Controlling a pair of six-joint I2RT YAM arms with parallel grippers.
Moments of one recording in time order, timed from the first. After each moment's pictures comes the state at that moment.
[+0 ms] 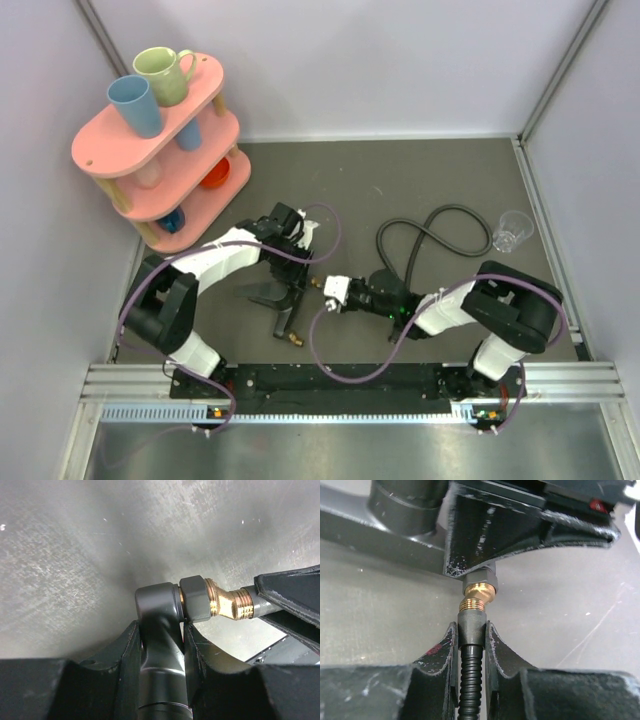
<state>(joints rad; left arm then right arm) -0.55 1.60 1.01 -0.65 0.29 -0.11 1.03 1.64 0.41 0.97 -0.09 -0.59</state>
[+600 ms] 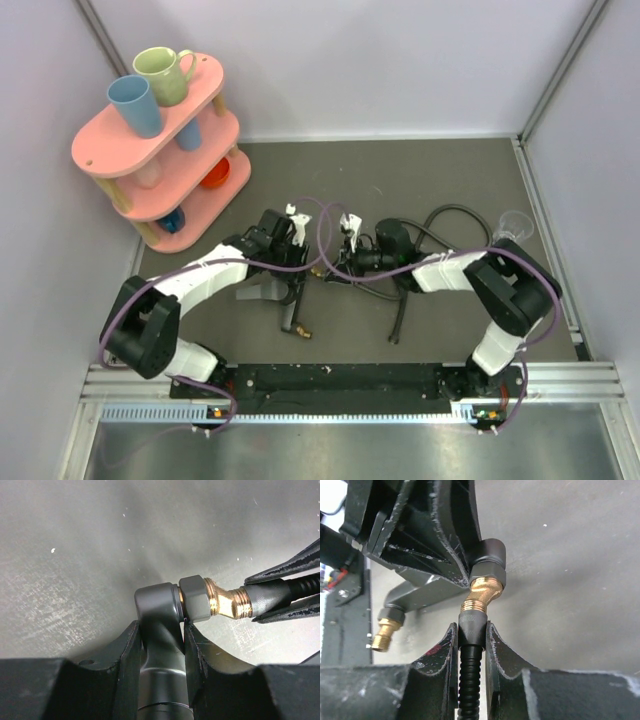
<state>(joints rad) -0.56 1.43 0.85 -0.40 0.22 -0.18 0.70 1.67 0.68 0.60 -0.67 0.11</state>
